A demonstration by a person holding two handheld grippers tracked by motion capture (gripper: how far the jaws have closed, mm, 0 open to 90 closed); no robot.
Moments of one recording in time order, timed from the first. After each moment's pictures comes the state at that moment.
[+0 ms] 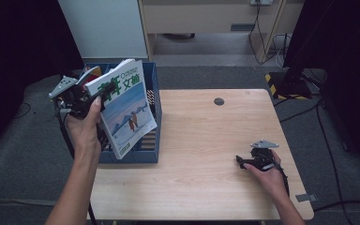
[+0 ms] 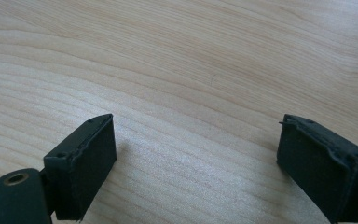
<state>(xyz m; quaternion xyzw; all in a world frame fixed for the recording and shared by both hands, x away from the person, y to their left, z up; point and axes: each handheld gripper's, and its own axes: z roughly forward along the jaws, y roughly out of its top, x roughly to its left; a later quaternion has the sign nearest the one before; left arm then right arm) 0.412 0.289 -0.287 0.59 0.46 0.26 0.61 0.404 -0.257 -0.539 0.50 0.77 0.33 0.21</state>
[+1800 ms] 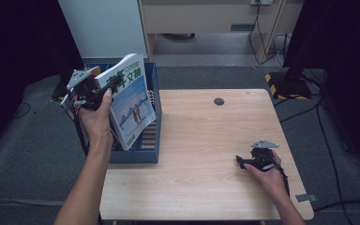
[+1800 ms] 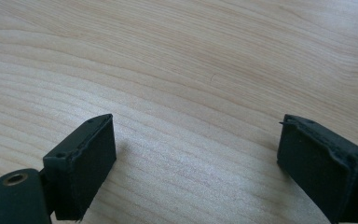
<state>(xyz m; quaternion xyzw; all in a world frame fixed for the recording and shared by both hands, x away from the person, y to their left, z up) 0.440 0.267 -0.290 0.58 0.48 0.30 0.59 0.404 -0.257 -0.539 0.50 0.77 0.33 0.21</state>
